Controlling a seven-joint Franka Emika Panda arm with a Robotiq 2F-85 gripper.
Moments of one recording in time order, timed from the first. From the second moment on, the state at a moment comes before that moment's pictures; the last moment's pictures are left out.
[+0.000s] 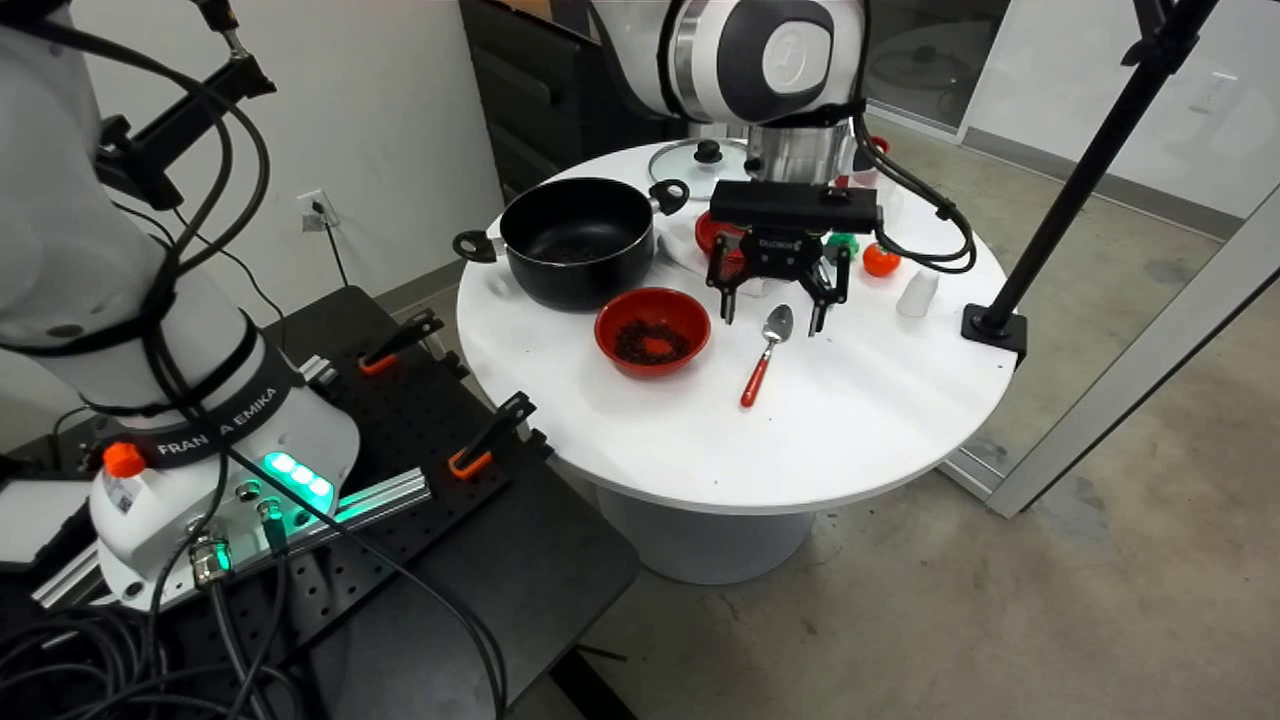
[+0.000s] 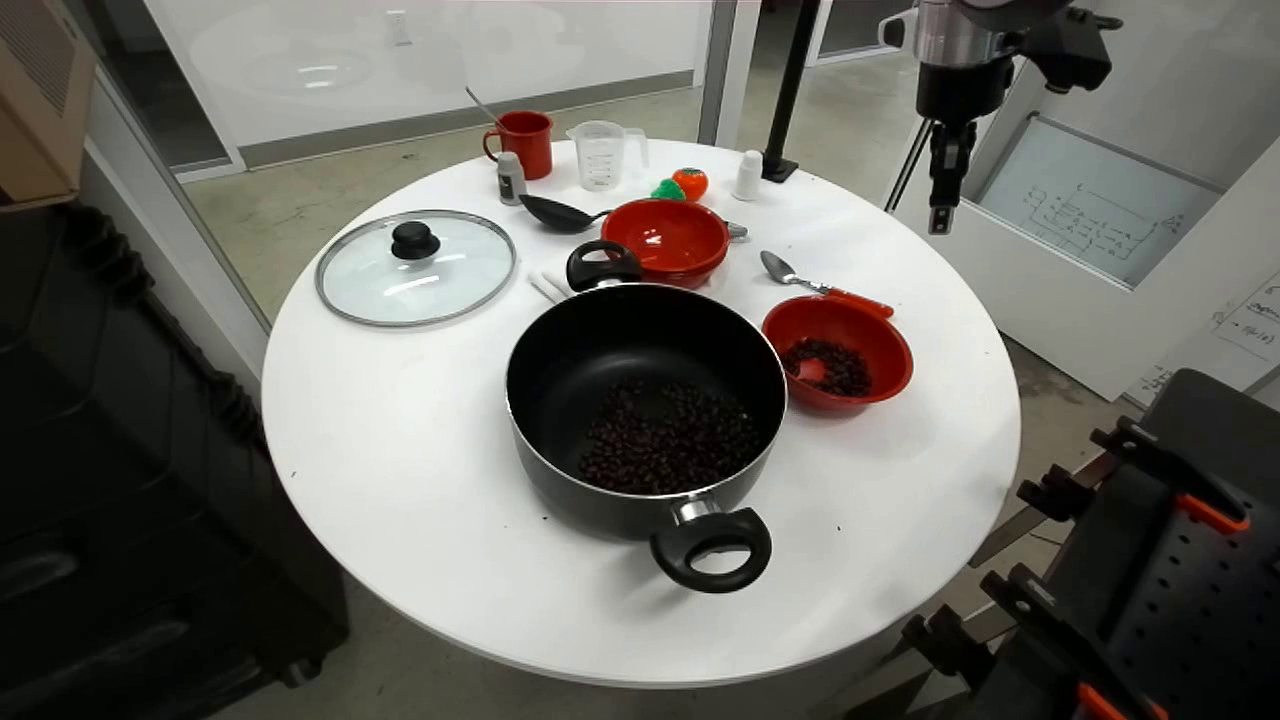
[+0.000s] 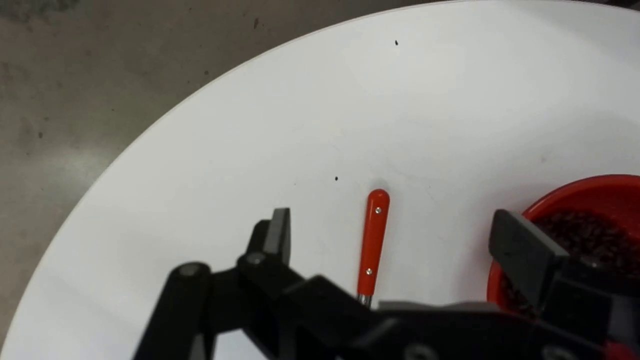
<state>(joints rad) -0.28 0.44 -0.15 -2.16 -0.35 2.44 -0.59</state>
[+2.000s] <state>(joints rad) -0.28 0.79 -0.13 -1.94 -0.38 2.46 -0.57</state>
